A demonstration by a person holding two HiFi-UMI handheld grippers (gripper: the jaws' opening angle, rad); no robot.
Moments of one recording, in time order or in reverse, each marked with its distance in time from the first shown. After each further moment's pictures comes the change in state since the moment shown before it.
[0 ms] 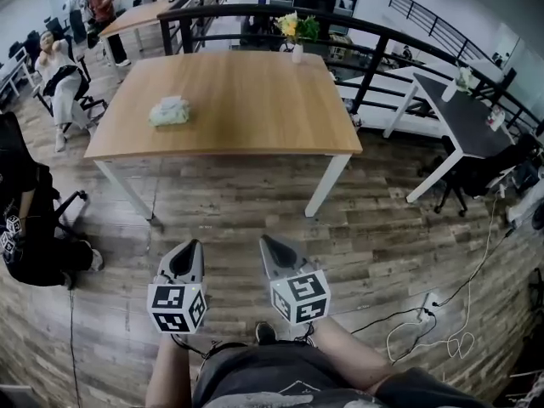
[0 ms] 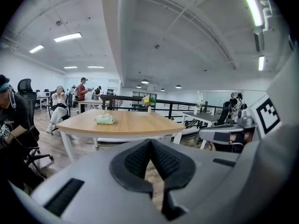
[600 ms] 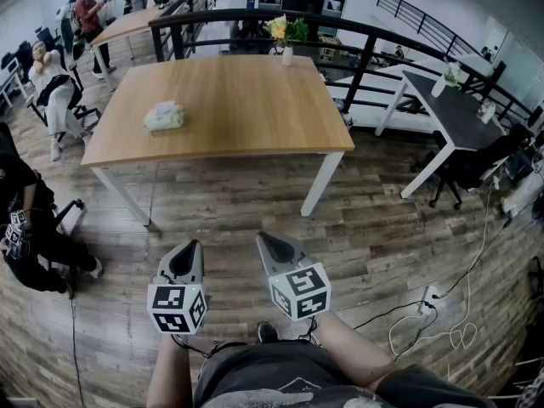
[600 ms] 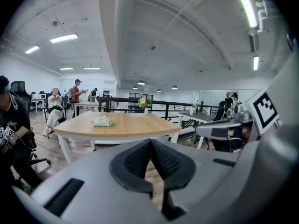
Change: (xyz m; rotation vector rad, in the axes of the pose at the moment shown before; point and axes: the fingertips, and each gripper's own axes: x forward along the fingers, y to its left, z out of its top) left arm -0.016 -0.006 0.005 0.031 -0.014 -0.038; right arm -0.012 0.015 0.013 -0.040 0.002 0.008
